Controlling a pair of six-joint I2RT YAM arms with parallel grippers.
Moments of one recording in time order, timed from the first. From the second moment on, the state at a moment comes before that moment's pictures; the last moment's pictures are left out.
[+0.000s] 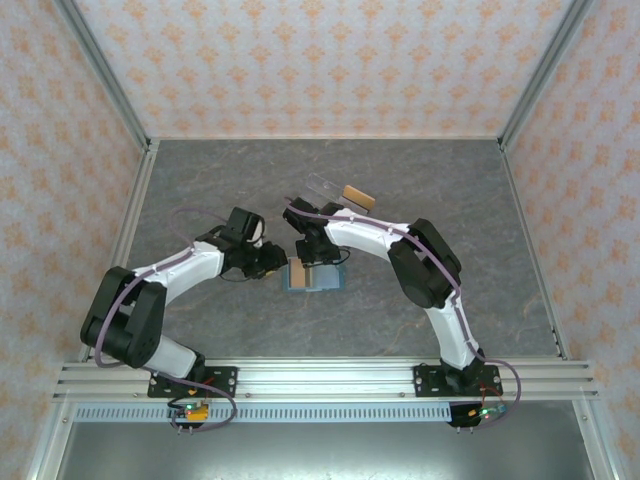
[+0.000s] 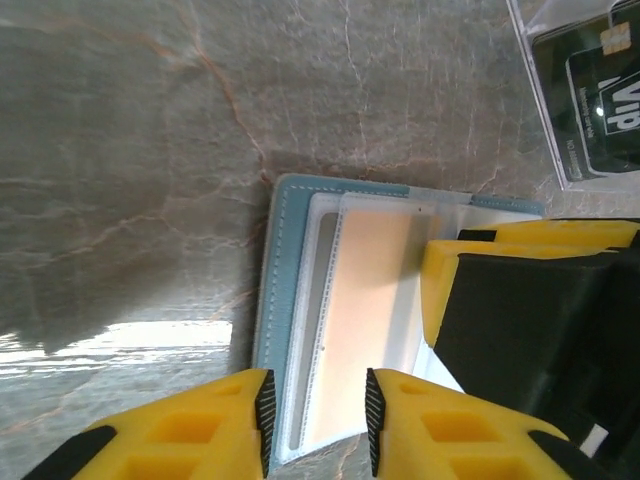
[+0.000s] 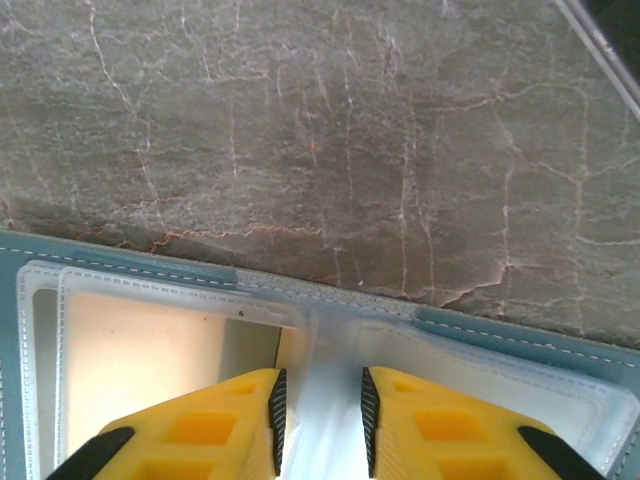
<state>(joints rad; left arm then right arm) -0.34 1.48 0.78 -0.37 0.38 -0.79 0.82 2.13 1.62 -0.85 0.00 0.59</state>
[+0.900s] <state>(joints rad) -0.39 1.61 0.79 -0.28 0.39 -0.84 0.82 2.12 1.58 -0.80 -0.01 0.59</state>
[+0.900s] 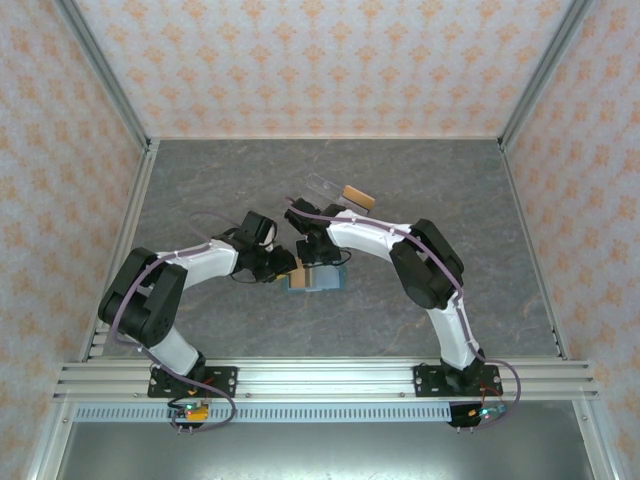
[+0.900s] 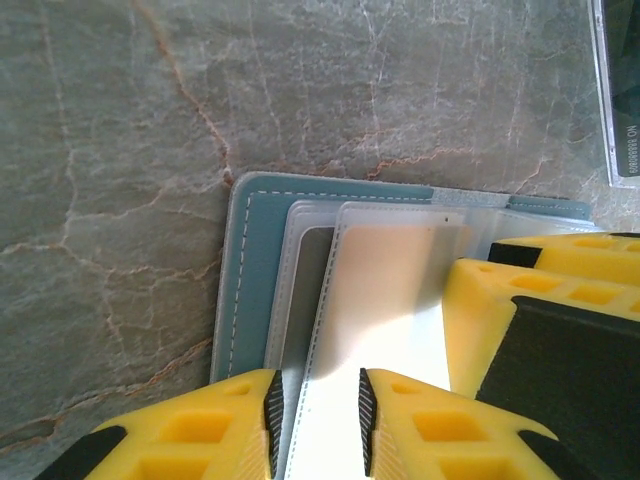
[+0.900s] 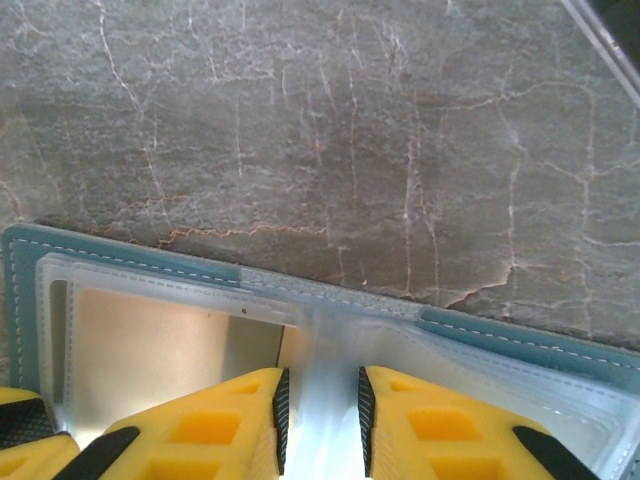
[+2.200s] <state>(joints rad) -0.39 1.64 0.83 -0.30 0.40 -0.82 0.81 2.10 1.55 -0.77 -0.04 0.61</state>
